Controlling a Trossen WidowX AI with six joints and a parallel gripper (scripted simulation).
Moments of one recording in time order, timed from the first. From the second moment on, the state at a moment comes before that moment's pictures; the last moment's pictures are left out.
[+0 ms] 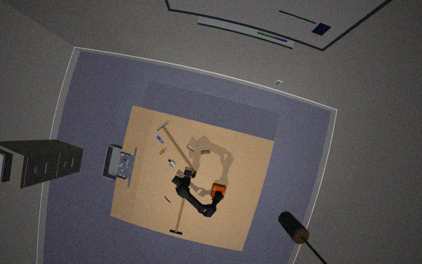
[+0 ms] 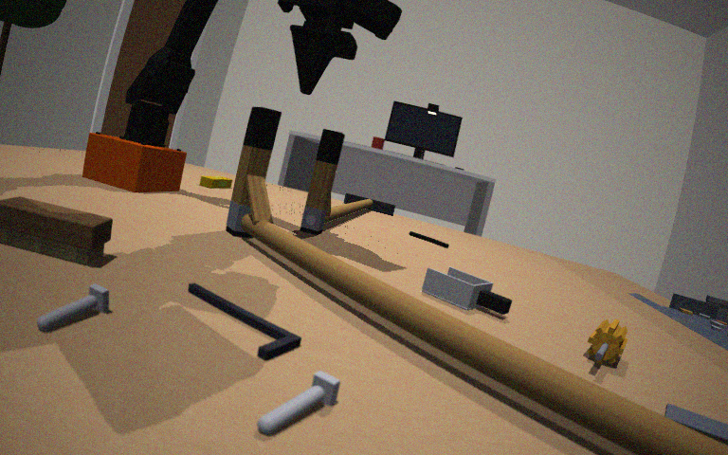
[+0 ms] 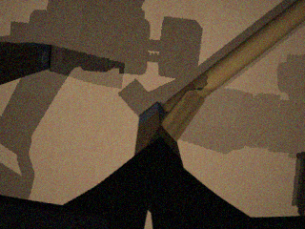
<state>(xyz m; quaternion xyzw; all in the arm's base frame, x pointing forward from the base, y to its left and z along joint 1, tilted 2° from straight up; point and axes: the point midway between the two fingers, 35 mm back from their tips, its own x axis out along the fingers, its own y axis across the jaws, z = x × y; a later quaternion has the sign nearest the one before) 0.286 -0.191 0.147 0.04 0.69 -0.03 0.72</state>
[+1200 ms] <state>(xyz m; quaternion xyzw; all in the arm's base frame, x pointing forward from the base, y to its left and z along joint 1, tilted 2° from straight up) 0.344 -0.054 0.147 -0.16 0.67 0.16 0.71</state>
